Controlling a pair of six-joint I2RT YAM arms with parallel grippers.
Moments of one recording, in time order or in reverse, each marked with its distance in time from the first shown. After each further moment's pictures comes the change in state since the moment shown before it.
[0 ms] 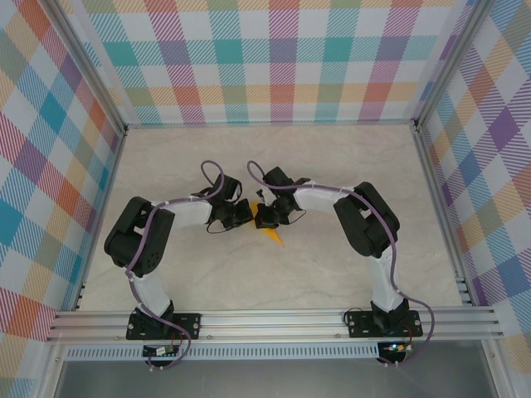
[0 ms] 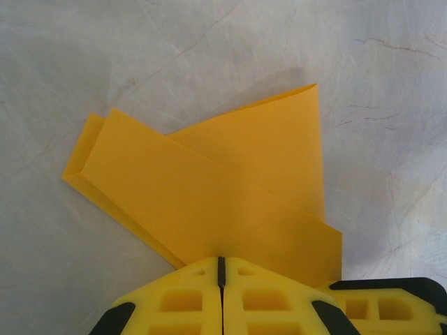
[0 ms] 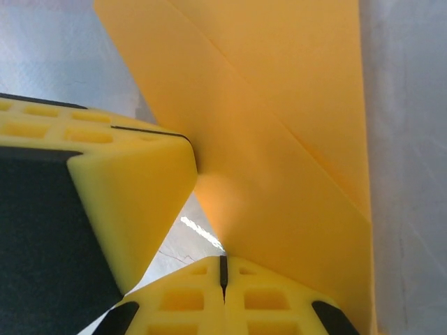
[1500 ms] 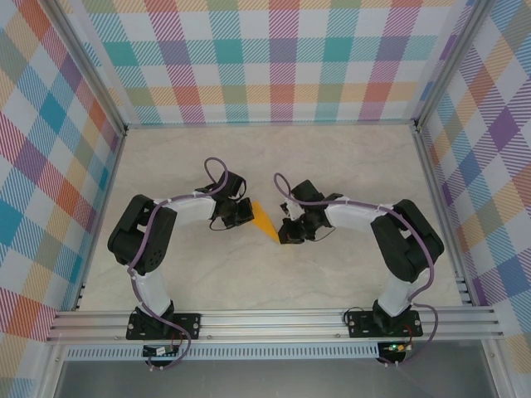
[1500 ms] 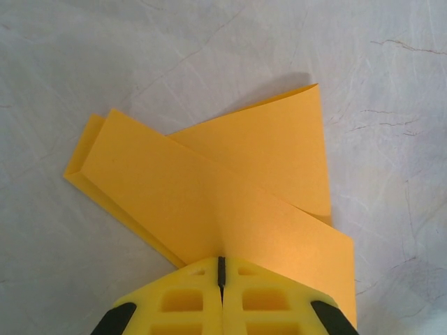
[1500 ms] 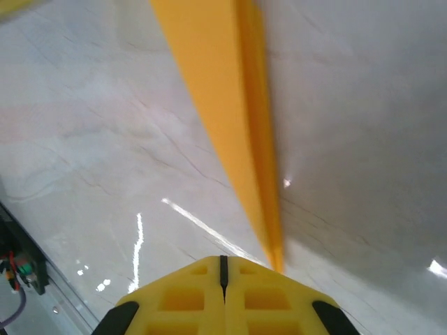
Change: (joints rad) left arm -0.015 0.025 0.073 -0.111 -0.054 0.000; right arm -0.051 -0.342 -0.372 0.026 -0.034 -0.073
